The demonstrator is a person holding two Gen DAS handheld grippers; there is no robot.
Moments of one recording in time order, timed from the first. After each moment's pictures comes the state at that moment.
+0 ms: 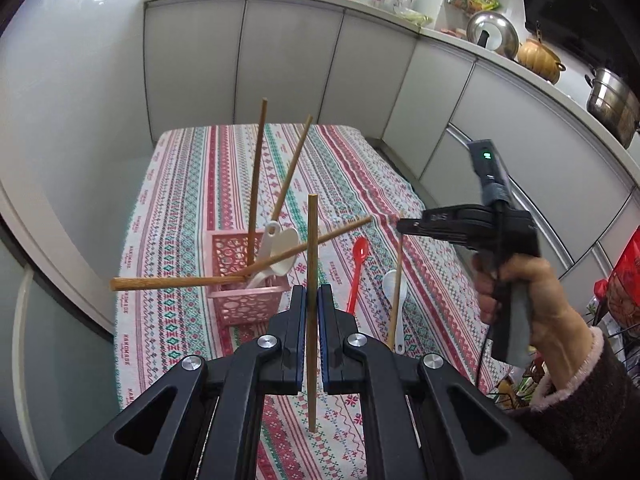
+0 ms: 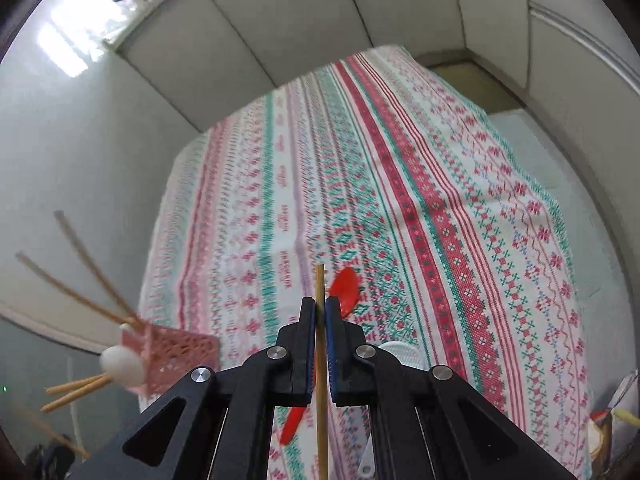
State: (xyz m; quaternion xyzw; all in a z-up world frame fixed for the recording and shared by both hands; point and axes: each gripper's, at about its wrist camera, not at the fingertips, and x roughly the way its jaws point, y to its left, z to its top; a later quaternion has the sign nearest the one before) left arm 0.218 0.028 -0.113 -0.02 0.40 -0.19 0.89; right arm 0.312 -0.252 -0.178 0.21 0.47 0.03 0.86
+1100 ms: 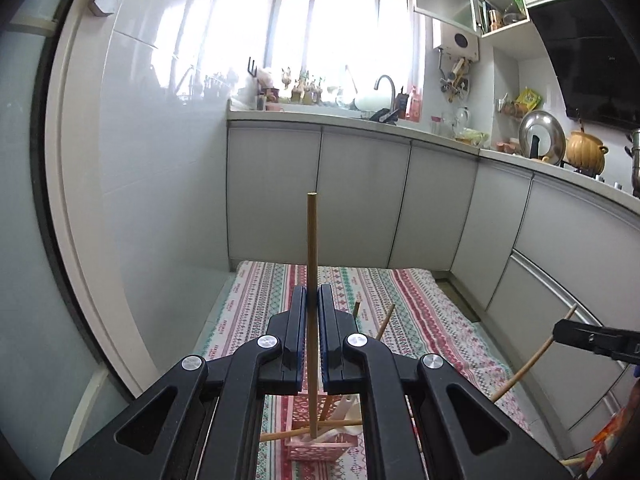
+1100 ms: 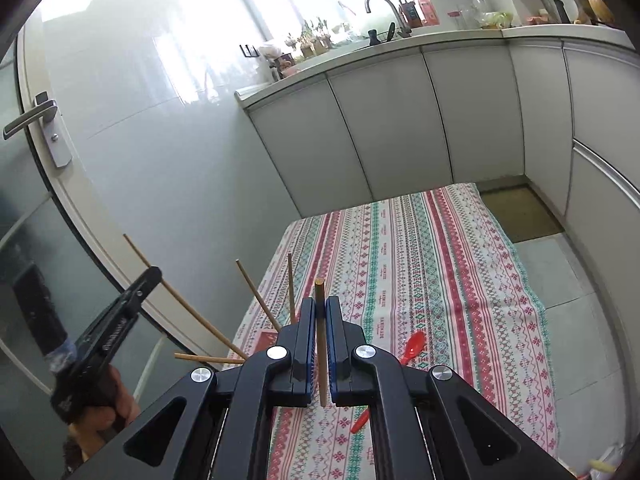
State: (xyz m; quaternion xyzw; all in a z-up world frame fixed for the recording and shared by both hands) left arm 0.244 0.055 -0.048 -0.04 0.18 -0.04 0.98; right arm 0.207 -0.218 -0.043 0.16 0.30 0.13 0.93
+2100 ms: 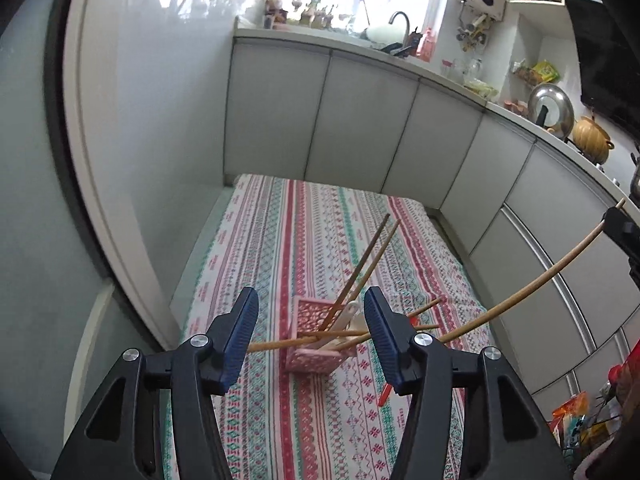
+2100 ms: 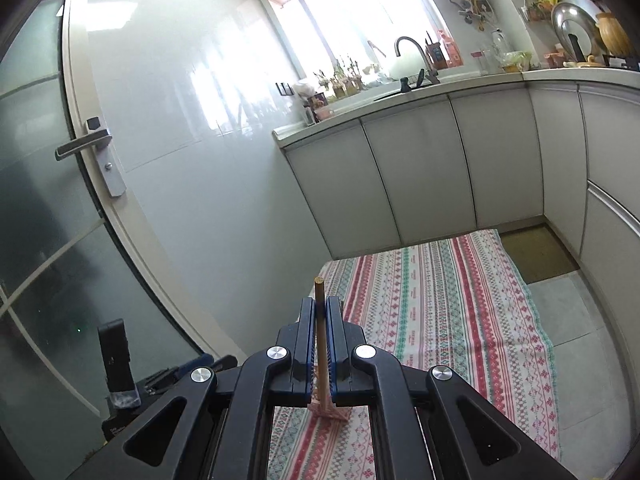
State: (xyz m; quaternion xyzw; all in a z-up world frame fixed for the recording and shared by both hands) left arm 0.222 0.085 -0.067 -0.08 0.34 -0.07 0.93; right arm 0.171 -0.200 0.025 0.16 0.22 0.17 0.95
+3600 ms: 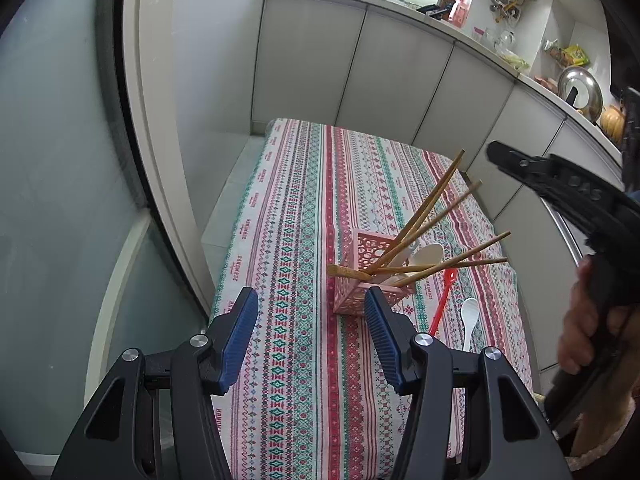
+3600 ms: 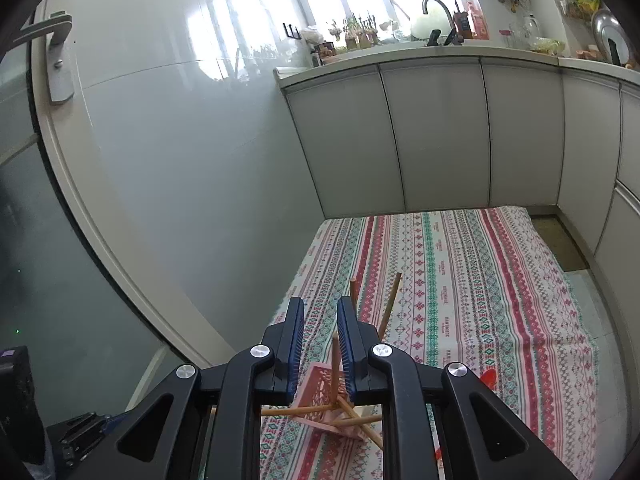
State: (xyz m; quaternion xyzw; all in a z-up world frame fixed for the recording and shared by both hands) left arm 0.218 0.125 -0.105 -0.08 0.42 -0.04 0.90; right arm 0.262 -0.096 -0.049 0.09 0.29 0.15 0.94
